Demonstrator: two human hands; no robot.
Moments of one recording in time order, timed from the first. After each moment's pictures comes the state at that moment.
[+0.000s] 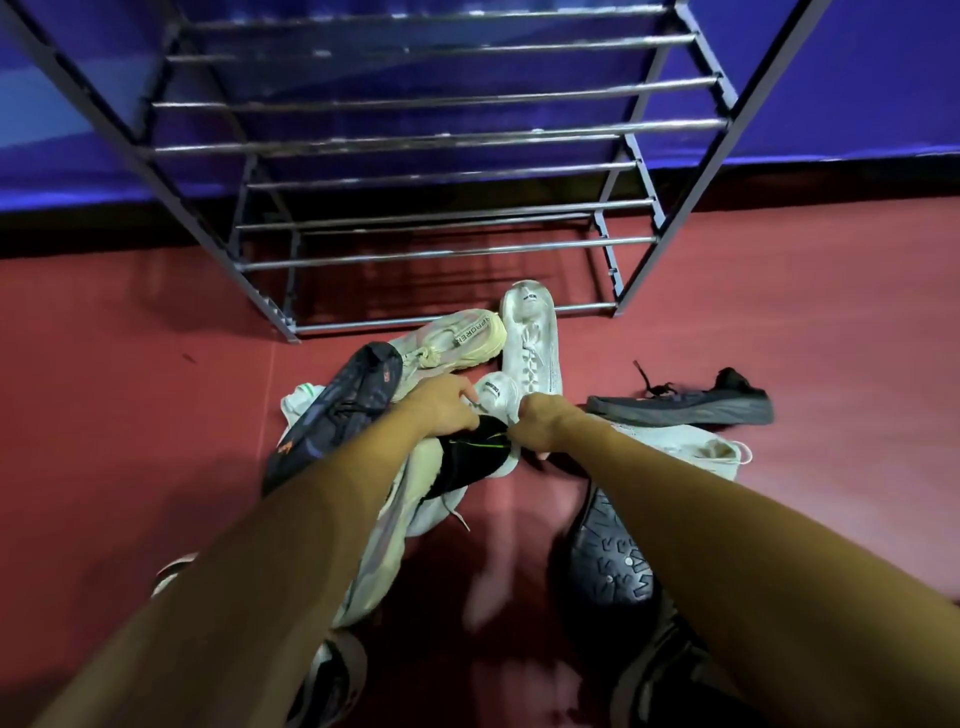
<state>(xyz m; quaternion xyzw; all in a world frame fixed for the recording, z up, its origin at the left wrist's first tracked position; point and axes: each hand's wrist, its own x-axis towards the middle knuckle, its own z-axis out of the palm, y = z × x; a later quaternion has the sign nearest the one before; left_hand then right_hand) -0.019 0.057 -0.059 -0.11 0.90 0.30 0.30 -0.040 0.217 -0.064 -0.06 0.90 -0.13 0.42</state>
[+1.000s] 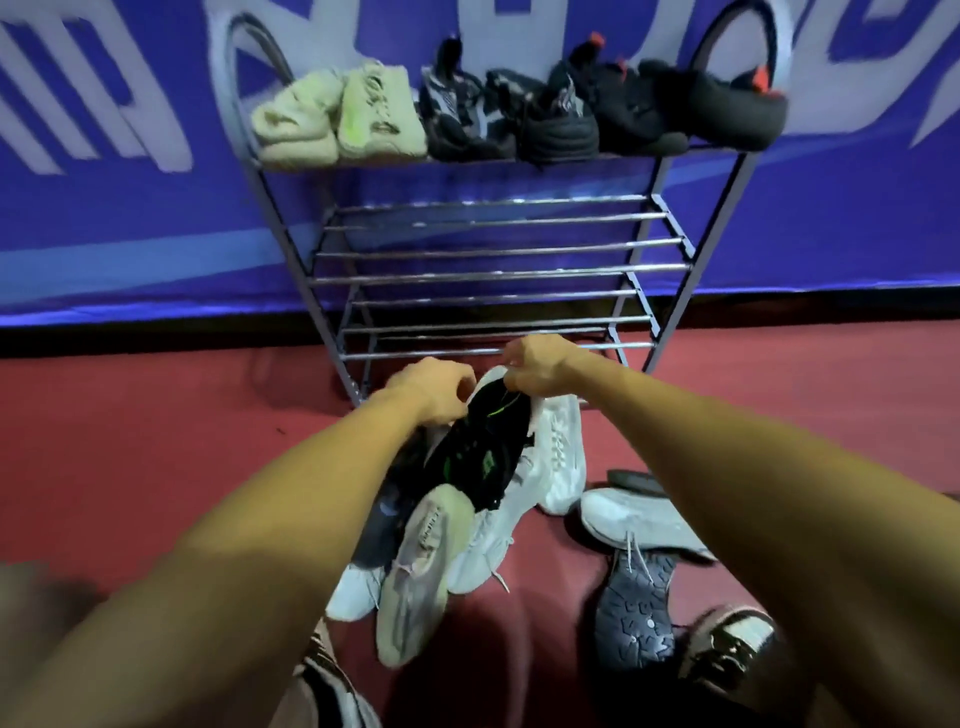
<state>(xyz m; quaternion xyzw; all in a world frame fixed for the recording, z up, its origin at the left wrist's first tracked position) 0.009 0.007 0.111 -0.03 0.98 0.11 0.19 -0.048 0.168 0.132 -0.24 0.94 -0.10 0.21</state>
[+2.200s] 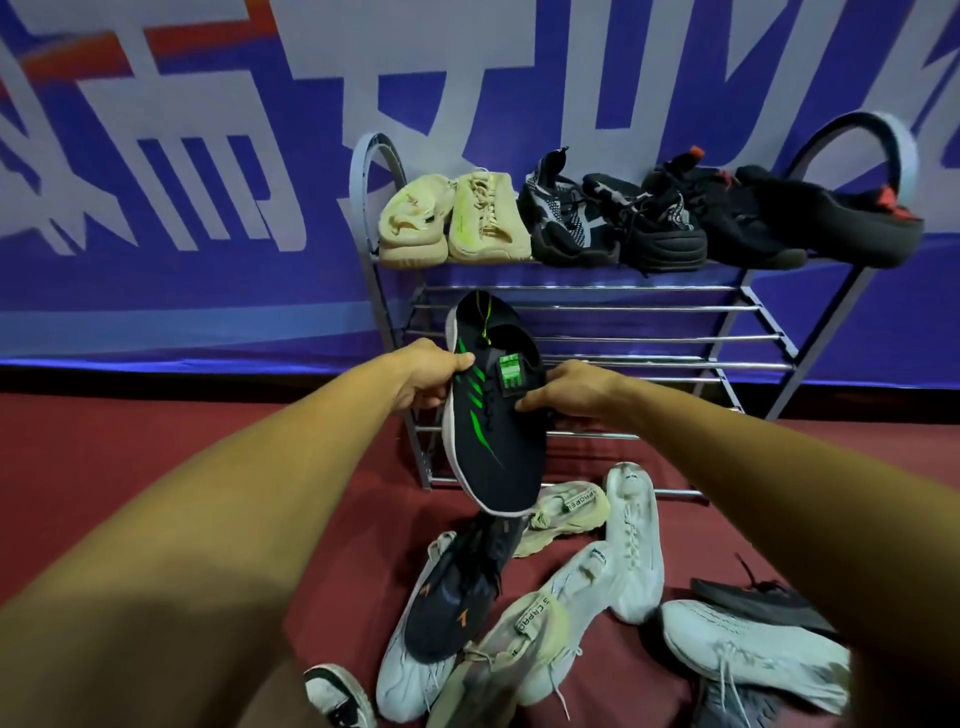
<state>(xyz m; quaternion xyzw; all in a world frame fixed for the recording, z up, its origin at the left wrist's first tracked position) -0.031 -0.100 0.194 -0.27 0.82 0.50 0.07 -0.087 0.096 0.173 -0.16 0.84 -0.43 0.30</state>
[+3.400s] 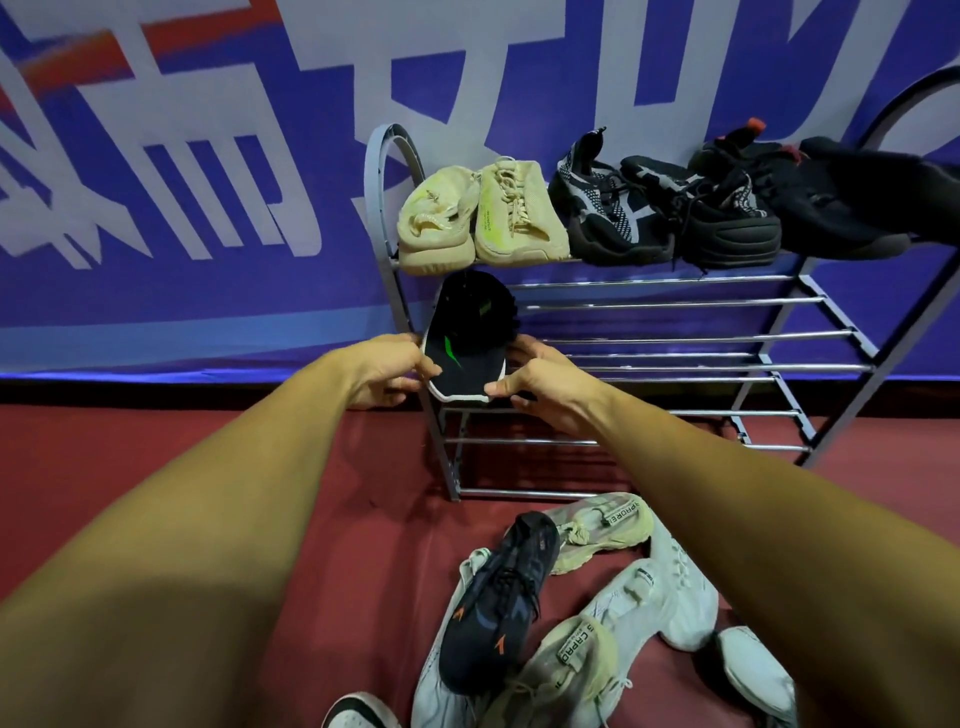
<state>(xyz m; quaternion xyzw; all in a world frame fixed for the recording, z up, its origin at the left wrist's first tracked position) -0.045 -0.185 0.195 -0.28 0.79 0.53 0.12 -0.106 0.010 0.151 -0.12 0.65 -0.68 0.33</state>
